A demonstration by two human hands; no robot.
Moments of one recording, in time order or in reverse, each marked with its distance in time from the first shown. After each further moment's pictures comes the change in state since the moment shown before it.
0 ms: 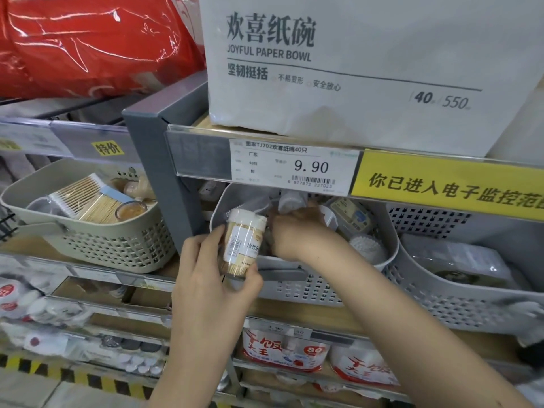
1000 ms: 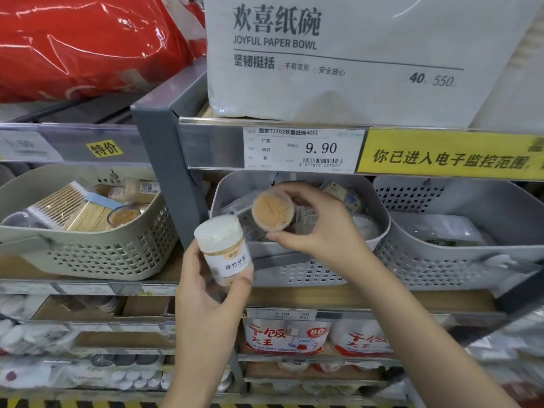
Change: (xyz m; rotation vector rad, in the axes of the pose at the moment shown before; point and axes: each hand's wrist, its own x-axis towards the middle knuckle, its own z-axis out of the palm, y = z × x) left_hand -0.014 -0.015 -0.019 -0.649 -0.110 -0.181; right_hand -0.057 0.009 0.027 1.071 0.701 -0.192
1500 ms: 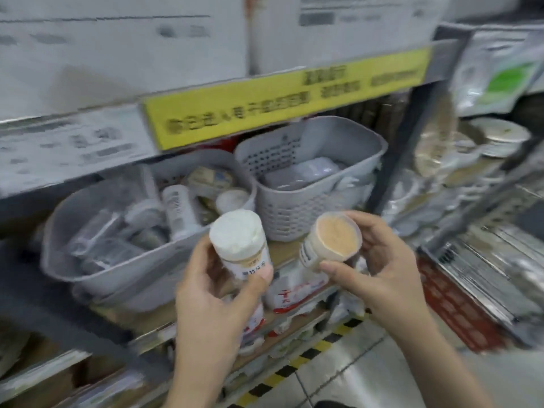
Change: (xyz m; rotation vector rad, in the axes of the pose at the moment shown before) left_hand -0.033 0.003 0.085 -0.134 -0.581 0.017; right_hand -0.189 -0.002 -0.067 0.122 0.692 0.264
